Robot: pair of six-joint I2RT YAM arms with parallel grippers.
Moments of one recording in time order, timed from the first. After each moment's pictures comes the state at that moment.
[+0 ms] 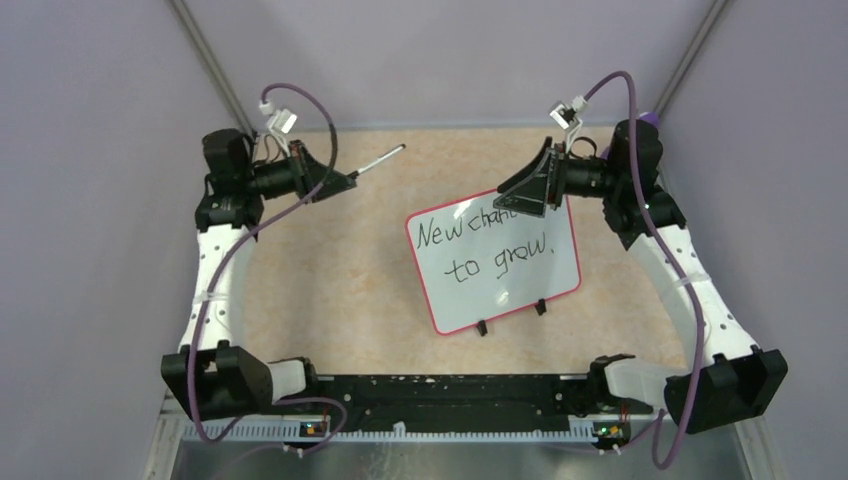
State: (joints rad) left arm 0.06 1.25 1.28 -0.33 1.23 -0.29; right arm 0.24 1.20 1.24 -0.17 -1.13 0.49
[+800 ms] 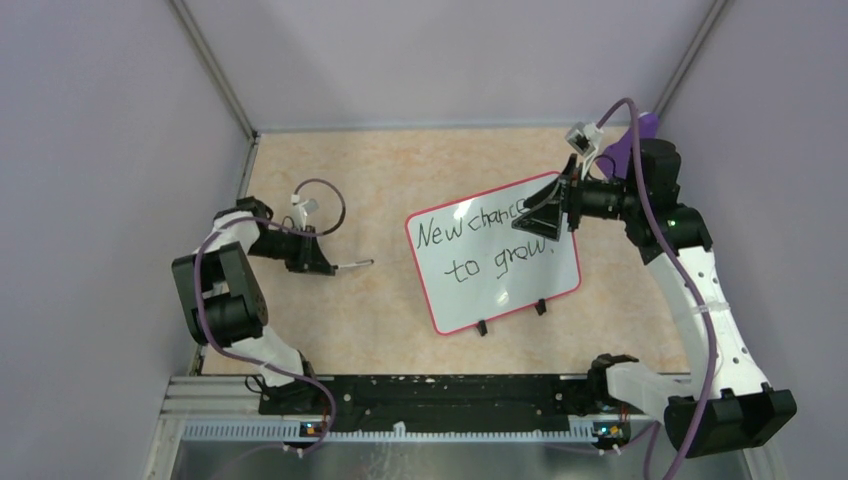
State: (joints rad) left arm 0.32 1.64 1.06 -0.95 0.85 0.53; right arm 0.15 1.08 1.23 -0.57 -1.03 0.08
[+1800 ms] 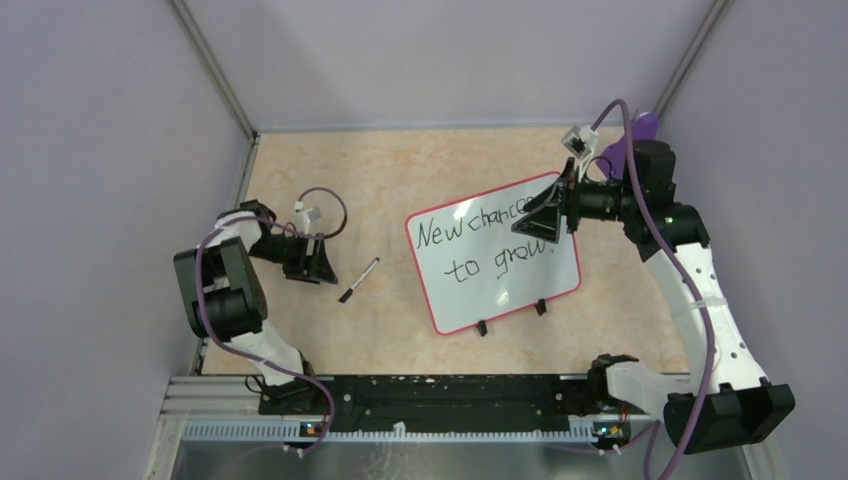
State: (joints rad) left arm 0.31 1.71 1.04 -0.96 0.73 0.57; right arm 0.15 1.09 1.23 -0.61 -1.04 0.04
